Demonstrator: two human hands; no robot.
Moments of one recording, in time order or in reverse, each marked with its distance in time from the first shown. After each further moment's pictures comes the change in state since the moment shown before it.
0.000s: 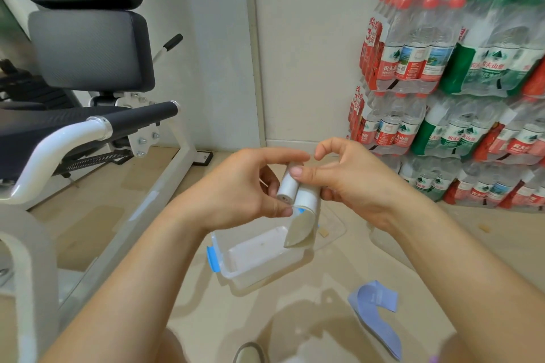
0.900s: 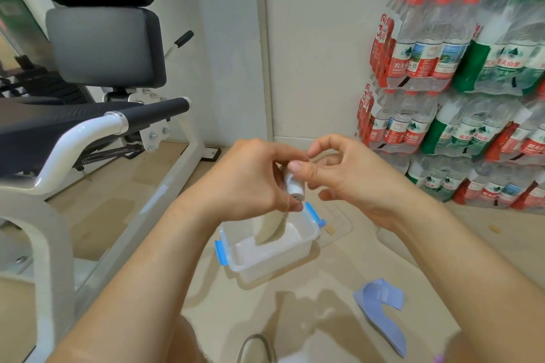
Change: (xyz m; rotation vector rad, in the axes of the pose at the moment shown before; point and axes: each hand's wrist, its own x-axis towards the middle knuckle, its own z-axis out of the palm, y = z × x) left_hand -0.002 0.008 -0.002 0.221 0.087 0.017; right_hand -0.012 -0.013 0.013 -0.139 -0.032 -0.028
